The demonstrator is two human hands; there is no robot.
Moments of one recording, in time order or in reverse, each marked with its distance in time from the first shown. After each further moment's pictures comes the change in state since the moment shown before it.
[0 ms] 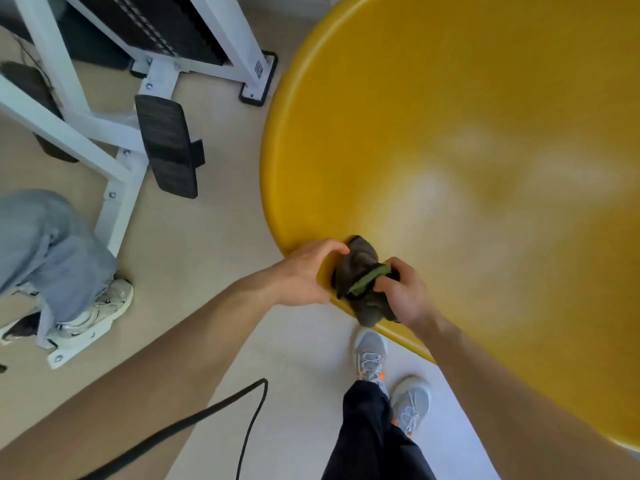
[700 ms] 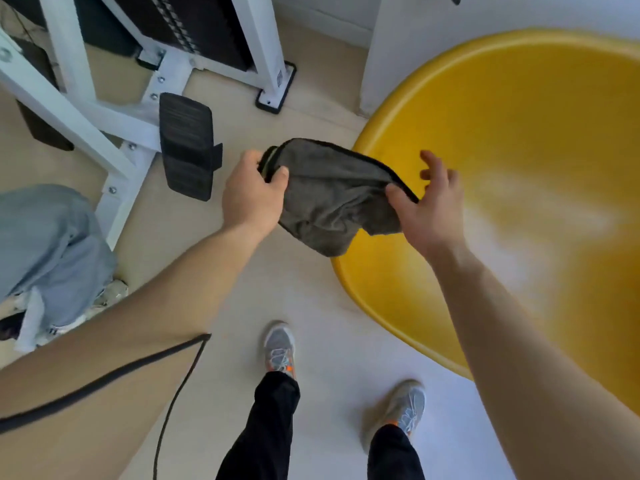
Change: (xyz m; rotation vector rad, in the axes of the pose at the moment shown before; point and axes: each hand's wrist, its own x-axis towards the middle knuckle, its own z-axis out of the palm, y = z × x) left_hand -0.049 -0.053 -0.161 -0.414 0.850 -0.143; right_hand -0.012 -0.196 0.037 -0.336 0.452 -0.349
